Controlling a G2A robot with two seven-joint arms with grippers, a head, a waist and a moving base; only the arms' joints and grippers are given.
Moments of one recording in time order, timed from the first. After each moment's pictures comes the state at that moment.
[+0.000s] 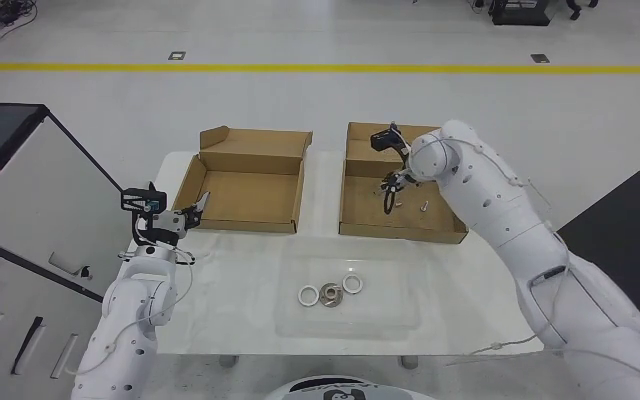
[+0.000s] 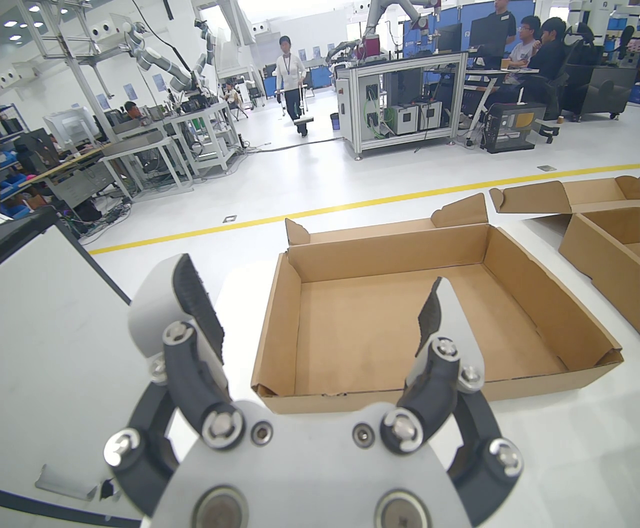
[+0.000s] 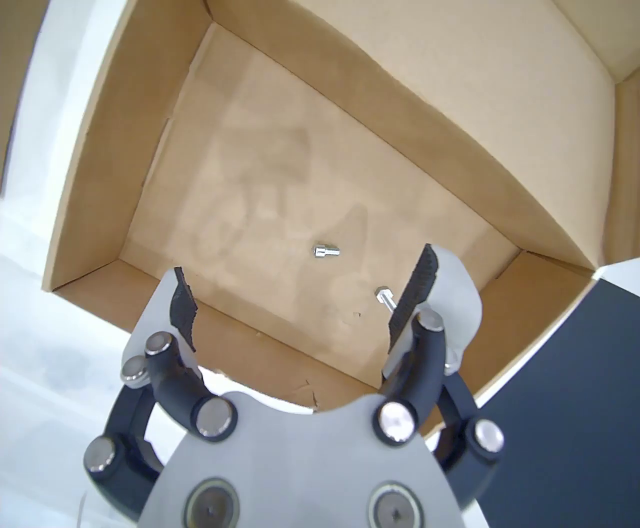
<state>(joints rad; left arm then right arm) 1.73 -1.15 -1.60 -1.80 1.33 0.00 0.00 -0.64 -1.18 0.80 -1.15 -0.77 0.01 1.32</state>
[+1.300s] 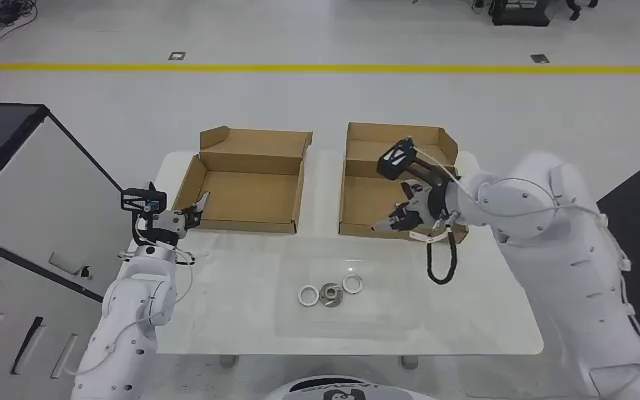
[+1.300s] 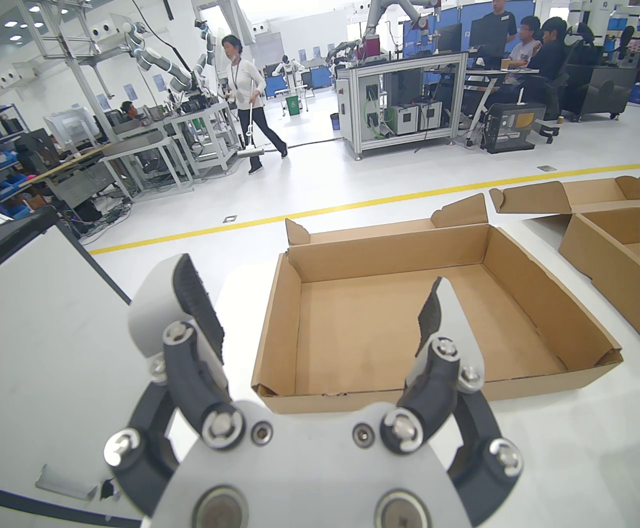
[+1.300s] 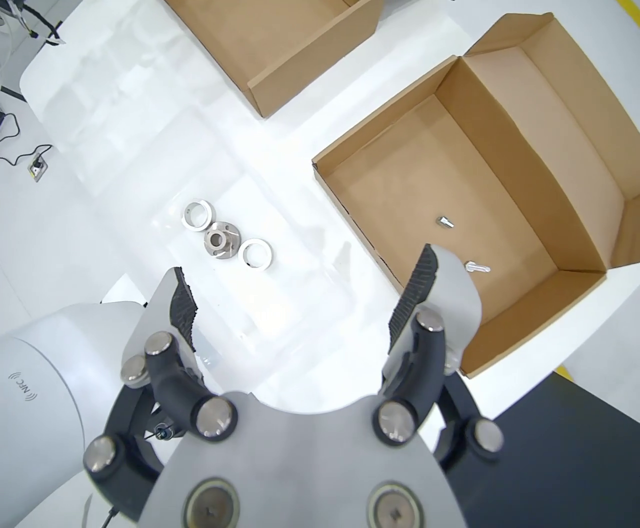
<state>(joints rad) 1.73 -1.15 -1.60 -1.80 1.33 0.00 0.00 -1.03 -0.99 1.20 -2.02 -0.52 -0.03 1.54</state>
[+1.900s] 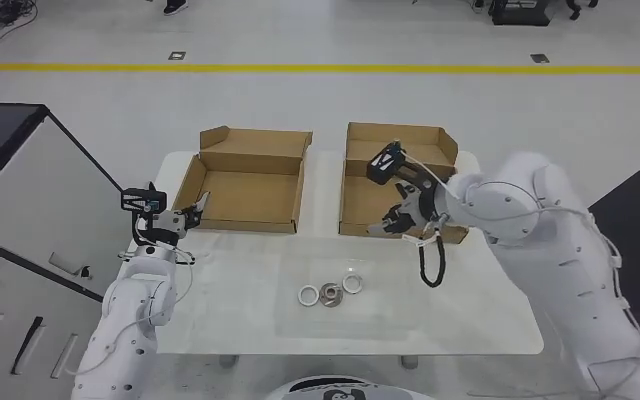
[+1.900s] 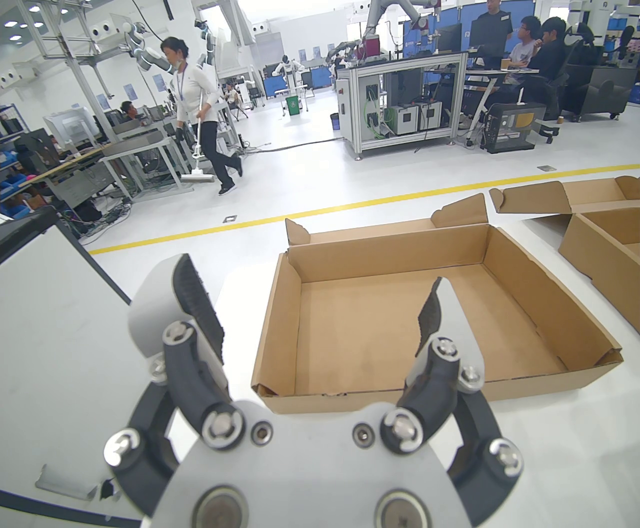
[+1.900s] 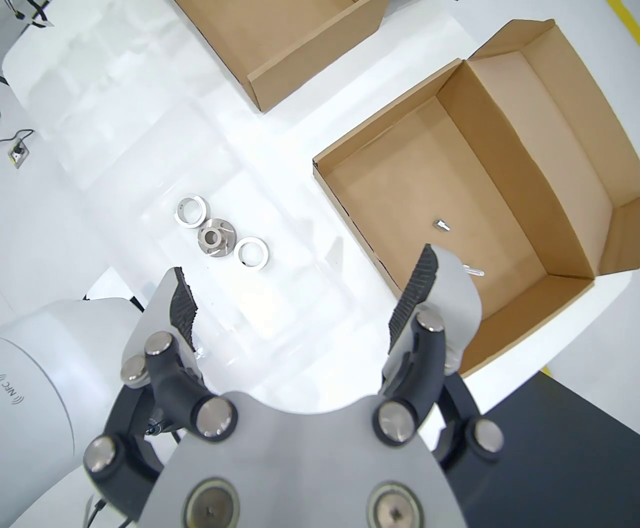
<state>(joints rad) 1.73 -1.15 -1.60 -1.80 1.33 0.00 0.00 -0.97 -0.99 1.09 -2.03 -0.58 0.00 1.54</state>
